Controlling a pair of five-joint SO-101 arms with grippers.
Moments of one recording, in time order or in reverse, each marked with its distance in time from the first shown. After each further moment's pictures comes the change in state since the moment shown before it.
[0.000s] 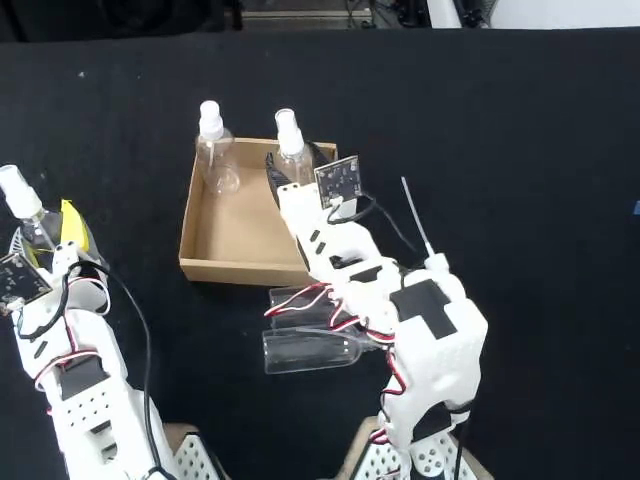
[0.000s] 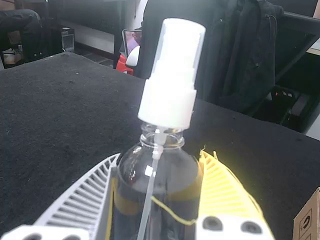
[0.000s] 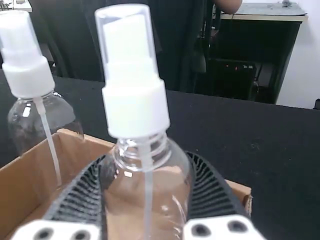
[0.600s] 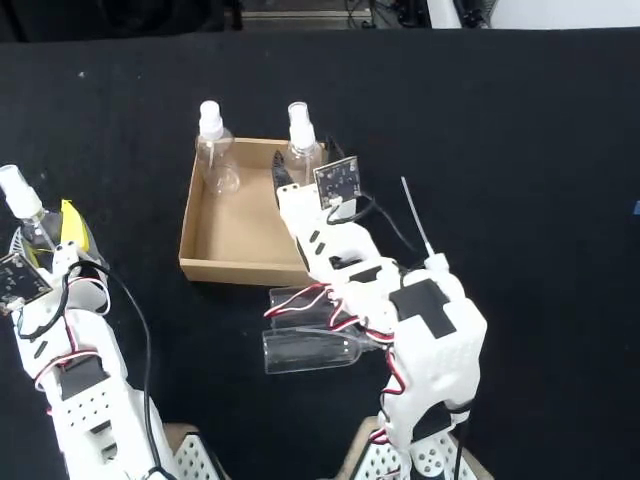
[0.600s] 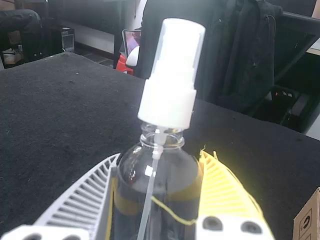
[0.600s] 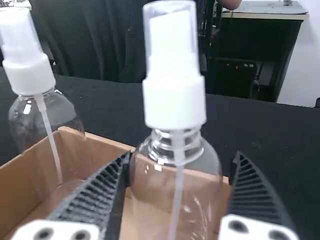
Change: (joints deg) left arm 0.0 0.0 0.0 0.0 0.0; right arm -0.2 0.0 0.0 0.0 0.0
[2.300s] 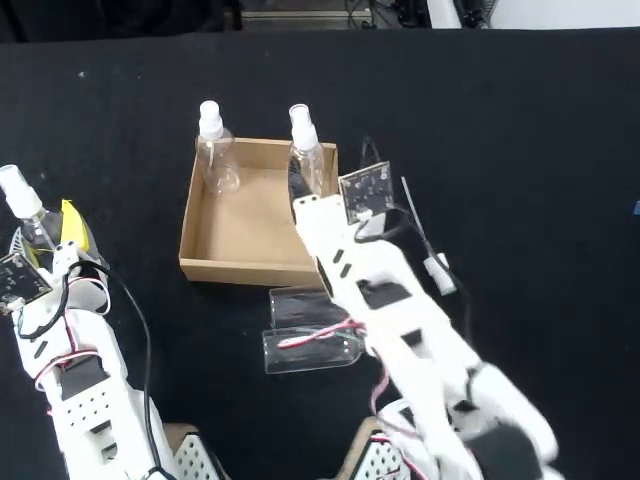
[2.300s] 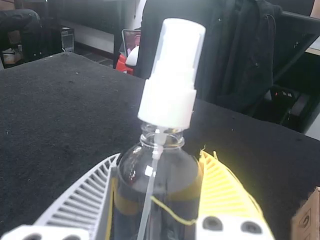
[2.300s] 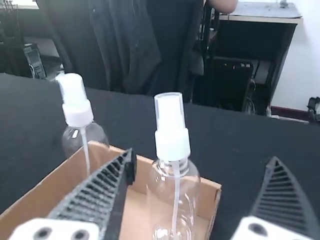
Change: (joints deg) left arm 1.2 0.0 0.0 0.0 0.0; right arm 0.5 -53.5 20.9 33.5 0.0
